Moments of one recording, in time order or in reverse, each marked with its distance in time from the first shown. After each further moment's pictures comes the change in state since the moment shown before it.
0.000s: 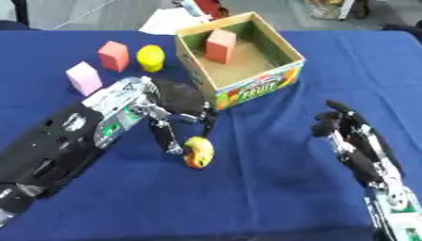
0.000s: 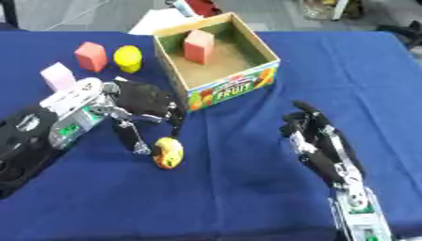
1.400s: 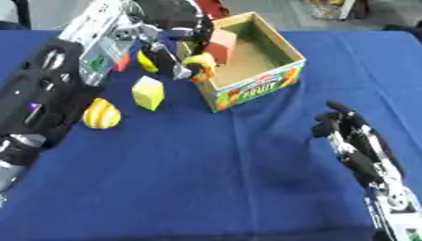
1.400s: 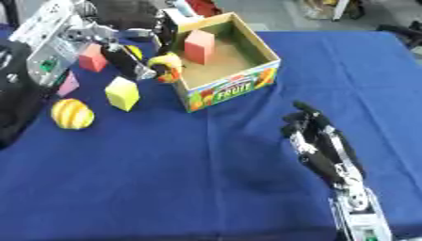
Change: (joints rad) left arm -0.232 -0.137 0.266 0.189 -0.207 0.113 0.121; right arm 0.001 0.001 0.011 0.001 0.000 0.000 0.011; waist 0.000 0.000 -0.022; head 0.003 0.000
